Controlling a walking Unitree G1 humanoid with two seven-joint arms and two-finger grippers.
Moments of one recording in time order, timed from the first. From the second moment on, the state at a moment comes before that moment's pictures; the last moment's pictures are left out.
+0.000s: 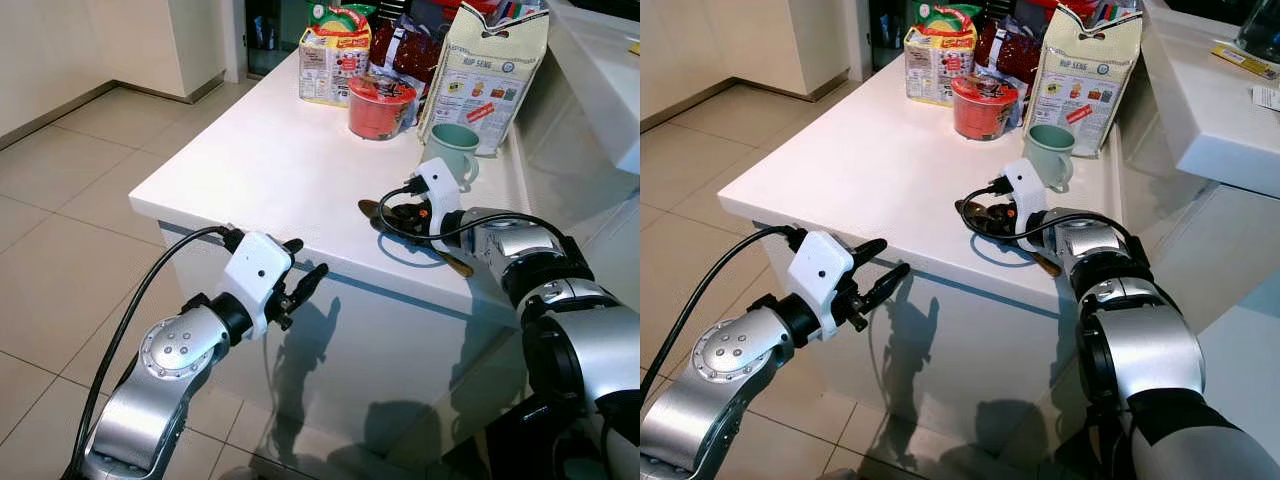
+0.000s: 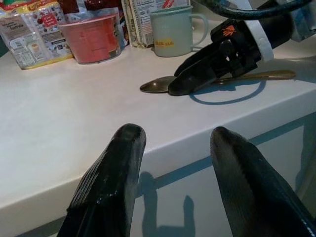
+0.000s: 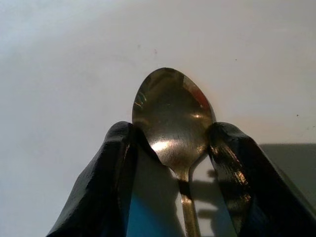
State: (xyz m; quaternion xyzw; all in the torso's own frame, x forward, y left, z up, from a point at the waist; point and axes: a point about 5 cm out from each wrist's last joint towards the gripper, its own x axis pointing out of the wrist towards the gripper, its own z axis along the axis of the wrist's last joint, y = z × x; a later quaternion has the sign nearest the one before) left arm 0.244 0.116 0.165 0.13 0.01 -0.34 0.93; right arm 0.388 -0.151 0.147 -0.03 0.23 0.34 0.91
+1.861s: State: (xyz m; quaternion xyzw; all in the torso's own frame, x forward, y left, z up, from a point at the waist) left arm 0.259 0.128 0.161 0.14 0.01 -0.25 0.96; right arm 0.390 -0.128 0.193 0.10 0.08 0.29 0.95
